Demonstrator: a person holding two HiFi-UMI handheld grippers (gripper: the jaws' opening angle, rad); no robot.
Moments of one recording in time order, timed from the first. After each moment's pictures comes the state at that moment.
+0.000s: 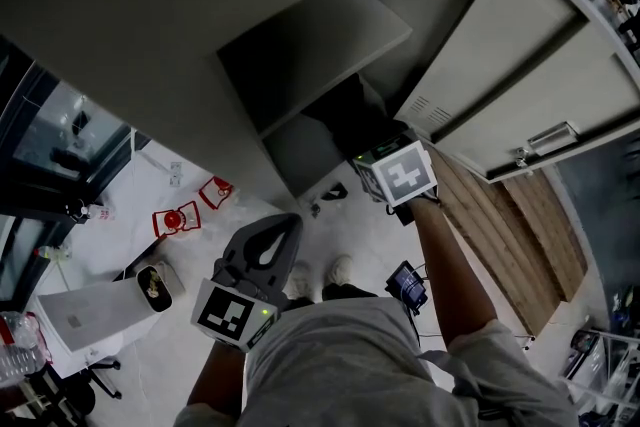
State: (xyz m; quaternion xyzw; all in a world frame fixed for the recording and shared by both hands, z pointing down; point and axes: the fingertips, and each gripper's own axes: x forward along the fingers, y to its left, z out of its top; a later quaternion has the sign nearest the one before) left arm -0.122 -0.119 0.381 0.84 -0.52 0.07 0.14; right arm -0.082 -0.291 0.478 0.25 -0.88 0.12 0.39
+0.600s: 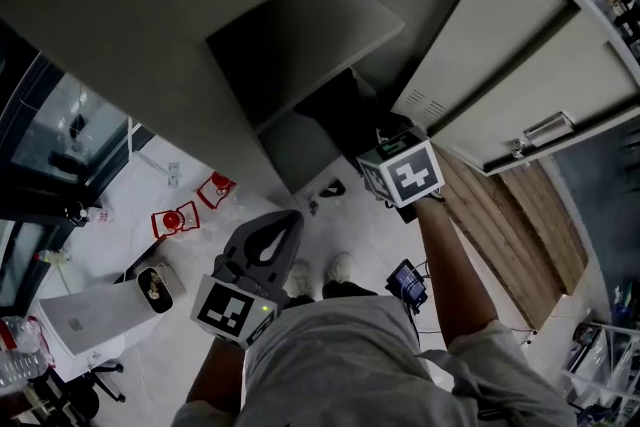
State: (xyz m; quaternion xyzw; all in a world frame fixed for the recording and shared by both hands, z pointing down) left arm -0.115 -0.118 0.382 0.84 -0.51 0.07 0.14; right arm -0.074 -0.288 0.463 0.26 -0.89 0.11 0.37
